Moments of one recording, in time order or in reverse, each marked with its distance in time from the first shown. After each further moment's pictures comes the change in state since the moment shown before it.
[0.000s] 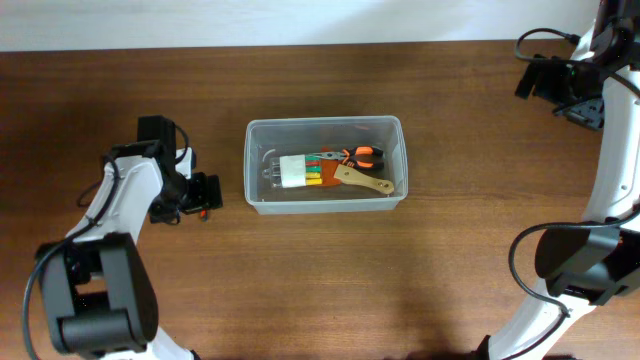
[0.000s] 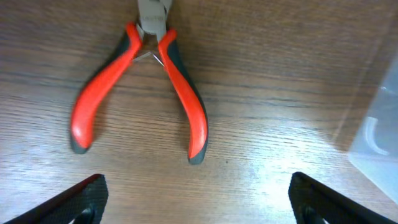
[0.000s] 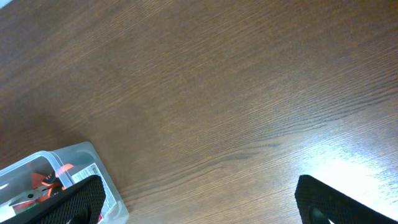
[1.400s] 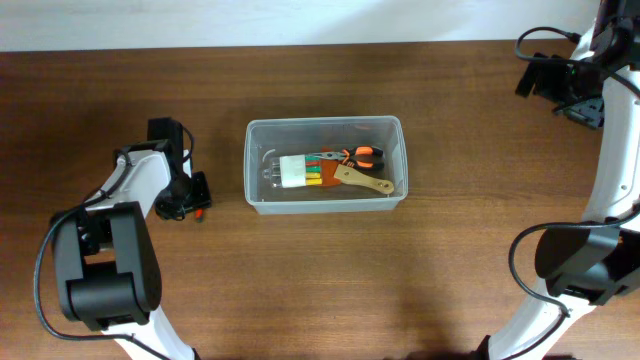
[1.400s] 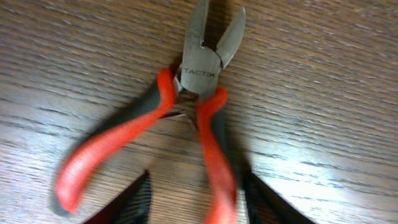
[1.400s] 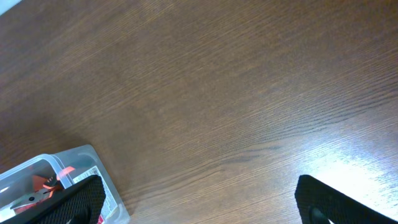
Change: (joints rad) left arm -0.003 0.141 0.019 0.100 -0.105 -0.093; right arm 0.000 0.000 0.000 0.011 0.000 0.003
